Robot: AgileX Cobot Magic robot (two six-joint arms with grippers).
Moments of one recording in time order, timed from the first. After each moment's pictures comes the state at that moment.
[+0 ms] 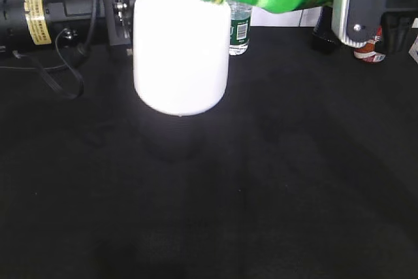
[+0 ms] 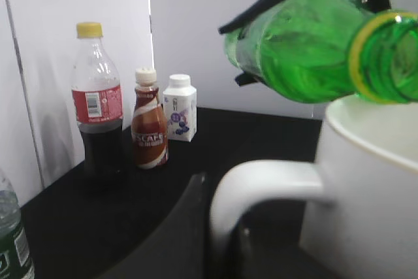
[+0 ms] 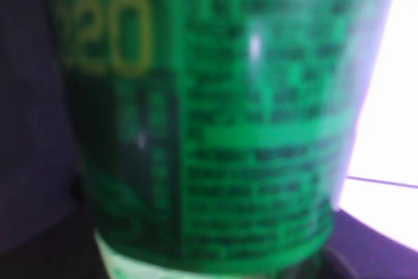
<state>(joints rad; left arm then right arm) -0.28 1.75 -1.00 1.24 -1.15 -0.84 0.42 1.31 -0.85 -1.81 -0.06 0.30</state>
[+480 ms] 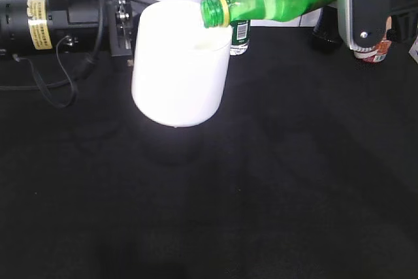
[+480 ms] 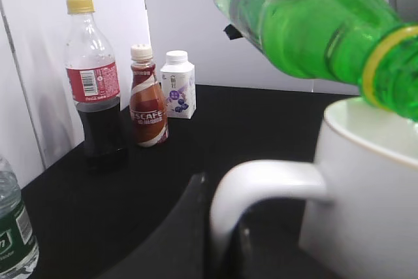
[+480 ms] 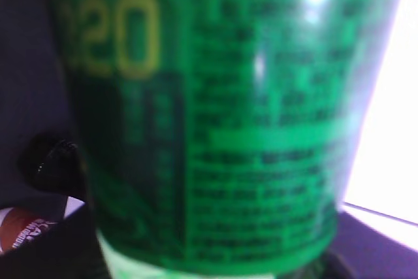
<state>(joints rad) -0.28 1.75 -1.00 1.29 -1.13 -0.83 0.42 1.31 -0.88 -1.78 -0.04 0.08</state>
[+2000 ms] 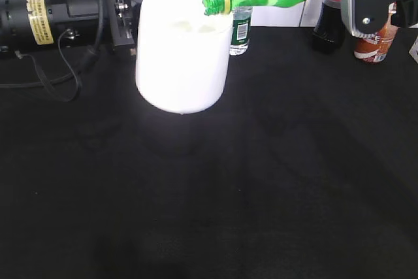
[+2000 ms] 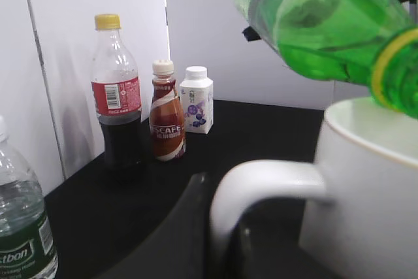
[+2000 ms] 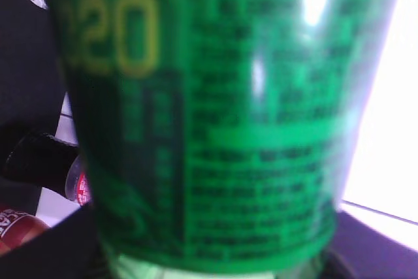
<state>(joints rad) -0.28 1.75 -1.00 1.22 -1.12 -0.81 0.42 1.31 -0.91 -1.80 -0.02 0.07</state>
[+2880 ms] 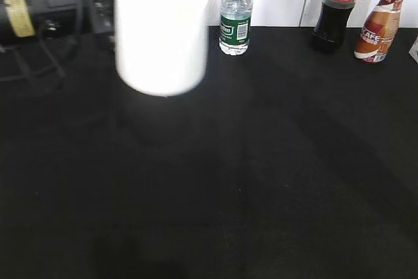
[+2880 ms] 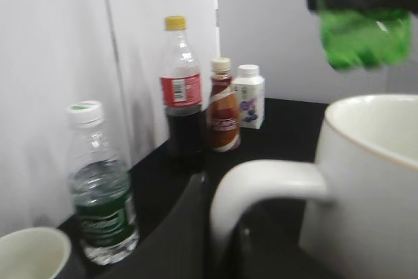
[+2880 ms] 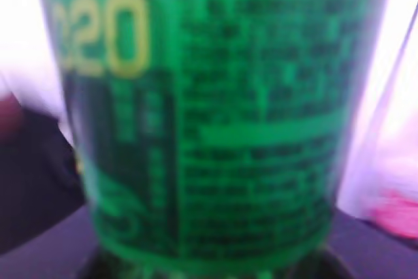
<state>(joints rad) -0.19 1.75 -1.00 1.21 -1.15 -0.79 0.42 1.31 -0.89 -0.36 -0.25 0.39</state>
